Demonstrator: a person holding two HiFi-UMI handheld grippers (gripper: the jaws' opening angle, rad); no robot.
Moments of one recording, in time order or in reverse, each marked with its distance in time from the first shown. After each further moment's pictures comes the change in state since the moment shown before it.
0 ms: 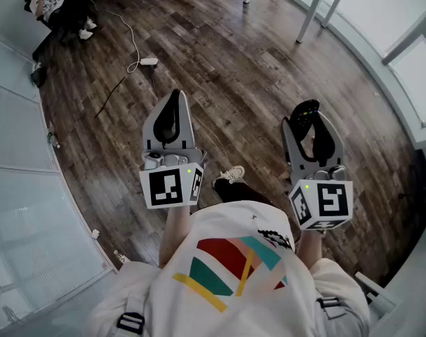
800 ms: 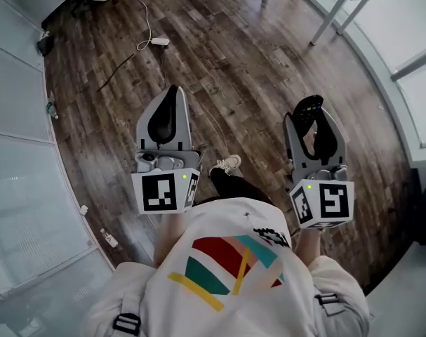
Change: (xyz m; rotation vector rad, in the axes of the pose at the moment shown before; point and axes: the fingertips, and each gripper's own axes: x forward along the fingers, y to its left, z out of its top) left arm -0.045 0.022 0.015 -0.009 -0.020 0.072; right arm 0.002 0.033 0.010 -0.052 -0.031 0.110
